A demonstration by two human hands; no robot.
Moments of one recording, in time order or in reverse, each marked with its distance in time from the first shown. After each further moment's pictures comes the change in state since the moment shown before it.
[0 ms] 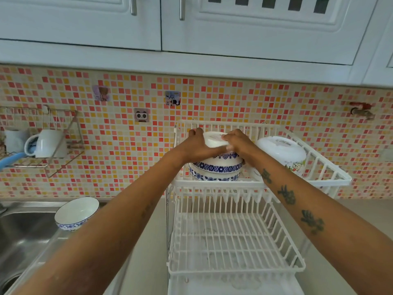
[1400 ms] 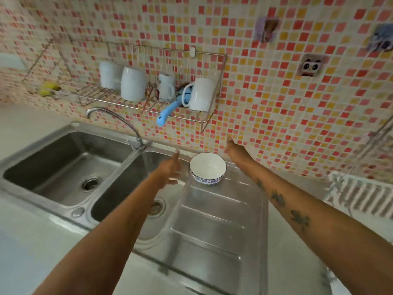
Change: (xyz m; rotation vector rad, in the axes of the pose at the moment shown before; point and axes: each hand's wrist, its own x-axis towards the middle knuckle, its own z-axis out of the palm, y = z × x) left_hand -0.186 -0.490 -0.125 -0.831 0.220 -0.941; right_hand 0.000 -0.079 0.483 -0.097 -0.484 0.083
